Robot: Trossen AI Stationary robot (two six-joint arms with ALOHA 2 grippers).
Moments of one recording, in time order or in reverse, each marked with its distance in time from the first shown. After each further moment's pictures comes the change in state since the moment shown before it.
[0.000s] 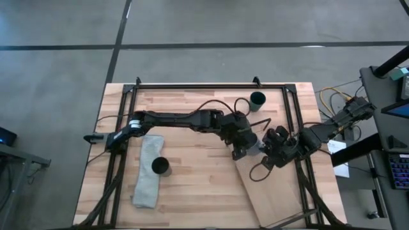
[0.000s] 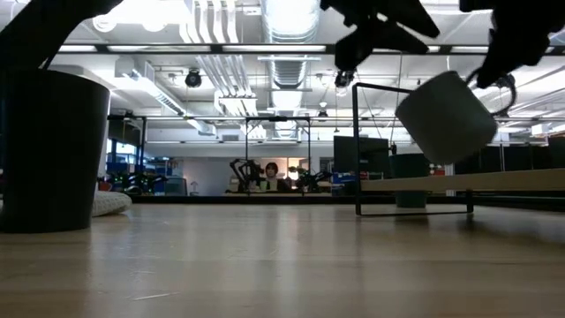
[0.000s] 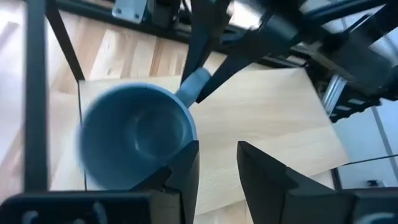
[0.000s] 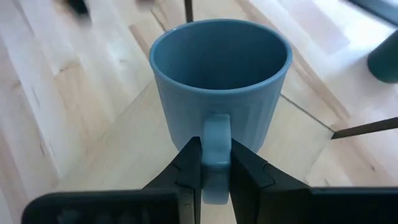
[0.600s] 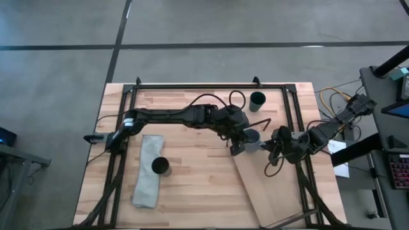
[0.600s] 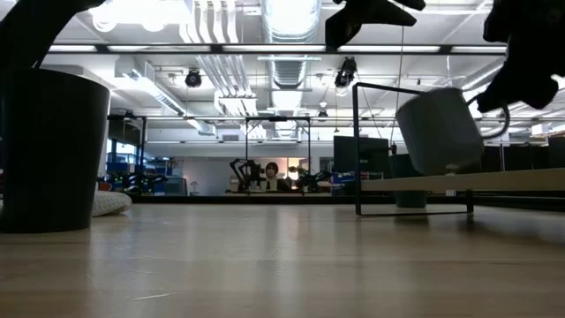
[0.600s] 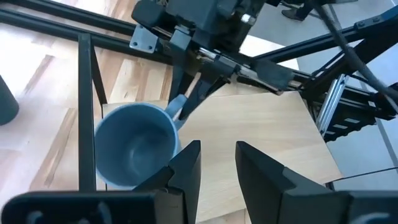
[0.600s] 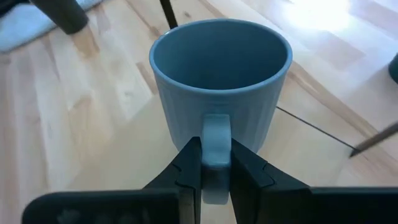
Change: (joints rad) left arm 0.004 -0.074 -0.005 -0.003 -0.046 0.000; right arm 0.054 -0.327 -0.372 0.297 0.152 -0.007
